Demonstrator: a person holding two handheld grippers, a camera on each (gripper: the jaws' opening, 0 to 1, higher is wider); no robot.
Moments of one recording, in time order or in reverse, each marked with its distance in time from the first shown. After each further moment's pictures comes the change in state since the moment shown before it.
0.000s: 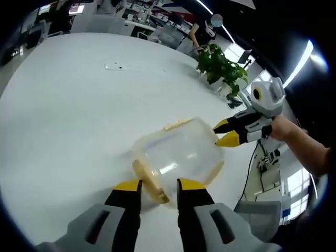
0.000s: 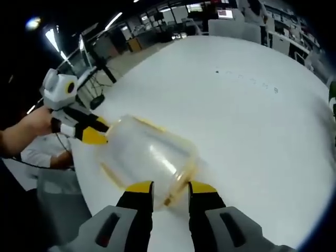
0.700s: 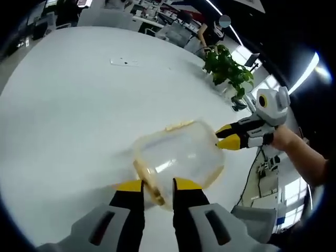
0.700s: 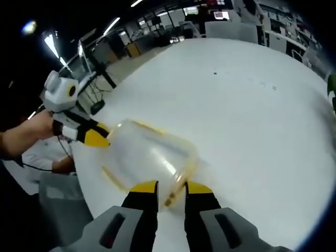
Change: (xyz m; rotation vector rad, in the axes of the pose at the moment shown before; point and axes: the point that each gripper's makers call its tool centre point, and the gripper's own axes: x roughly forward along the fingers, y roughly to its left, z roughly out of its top) left arm 0.012 0.000 -0.002 -0.070 0.041 0.027; right arm 0.000 -0.002 0.002 0.027 -0.034 0.008
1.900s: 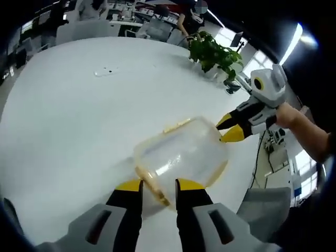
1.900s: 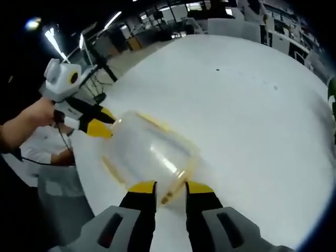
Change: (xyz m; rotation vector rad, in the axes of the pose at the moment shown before) left arm -0.014 0.000 0.011 0.263 0.015 0.022; right arm -0.005 0.009 -0.012 -0.049 0.024 0.000
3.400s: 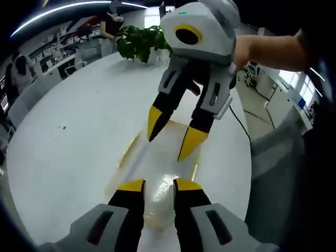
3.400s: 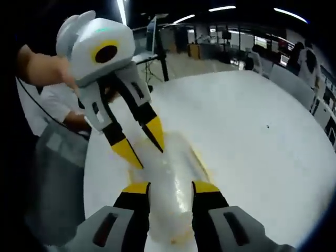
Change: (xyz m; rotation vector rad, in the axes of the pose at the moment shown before) left arm 0.011 -0.059 0.025 0.575 0.024 -0.110; right arm 0.025 0.056 0.047 -0.479 -0.072 0.191
